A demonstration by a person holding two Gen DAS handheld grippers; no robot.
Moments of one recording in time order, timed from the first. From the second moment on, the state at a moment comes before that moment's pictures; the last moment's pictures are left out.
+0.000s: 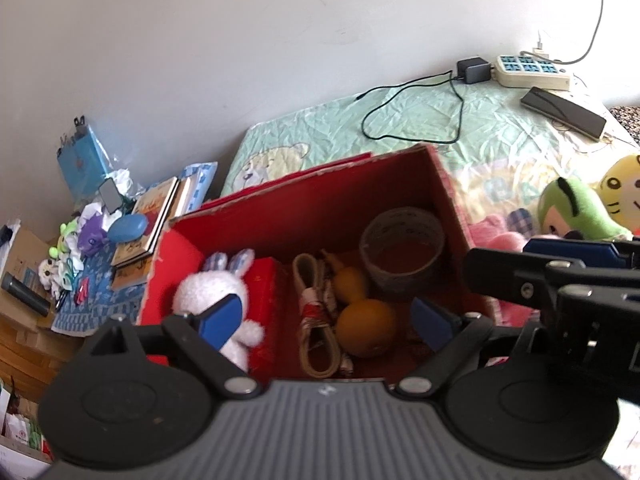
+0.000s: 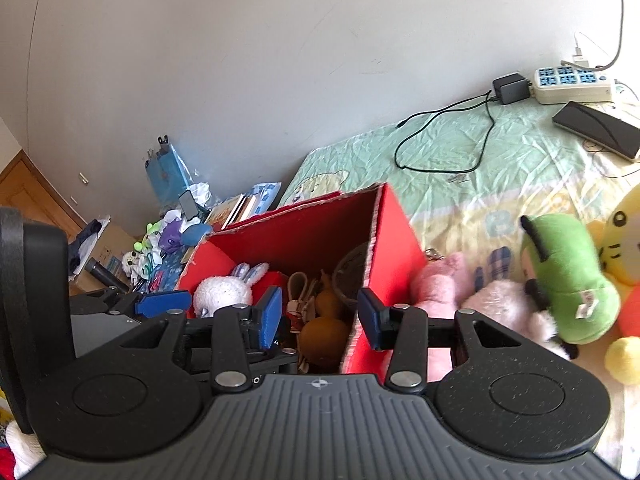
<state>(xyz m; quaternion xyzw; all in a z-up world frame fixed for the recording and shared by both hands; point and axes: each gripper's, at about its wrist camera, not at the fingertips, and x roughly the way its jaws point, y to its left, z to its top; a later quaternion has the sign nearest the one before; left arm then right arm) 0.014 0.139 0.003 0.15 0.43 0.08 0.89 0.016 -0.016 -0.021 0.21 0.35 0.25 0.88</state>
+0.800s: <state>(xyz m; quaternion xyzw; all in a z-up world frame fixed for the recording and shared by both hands) 0.013 0.034 -0.004 0.19 0.43 0.00 0.88 0.001 -0.113 -0.032 0.24 0.35 0.18 0.89</state>
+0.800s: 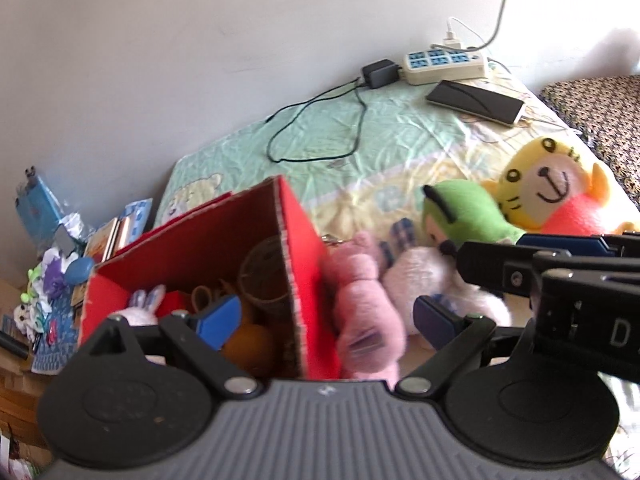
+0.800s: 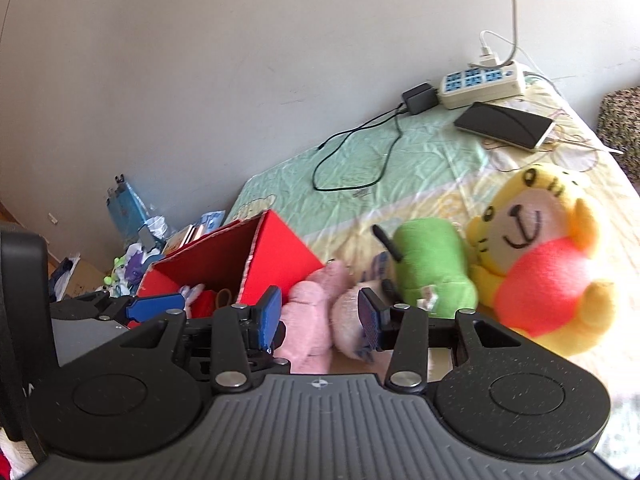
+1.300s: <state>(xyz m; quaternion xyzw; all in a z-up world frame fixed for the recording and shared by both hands) 0.025 -0.018 -0.021 0.21 0.44 -0.05 0.87 0.003 -0.168 -0.045 0.27 0.35 0.12 0.89</state>
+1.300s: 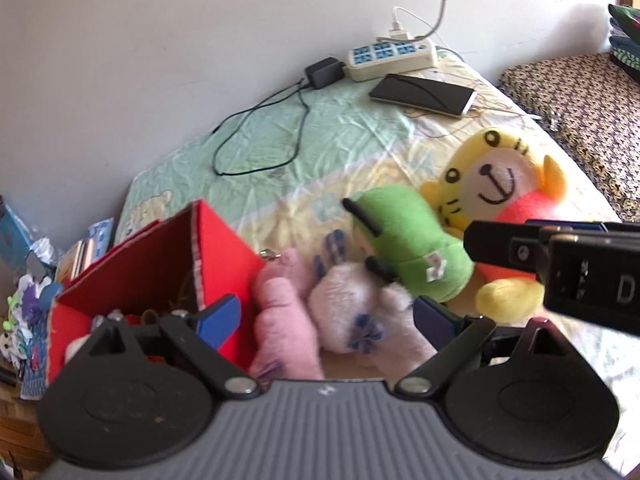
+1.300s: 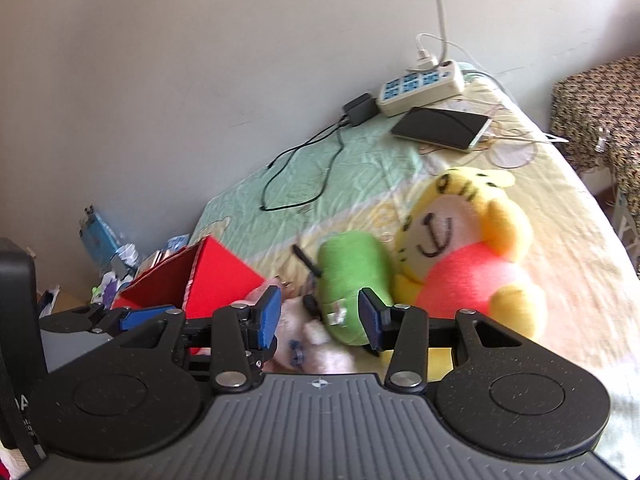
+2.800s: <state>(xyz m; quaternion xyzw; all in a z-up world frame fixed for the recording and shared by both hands) 0.054 -0.076 -0.079 0.12 0.52 -0.22 0.82 0.046 -0.261 -0.141 0.43 0.43 0.08 0.79</state>
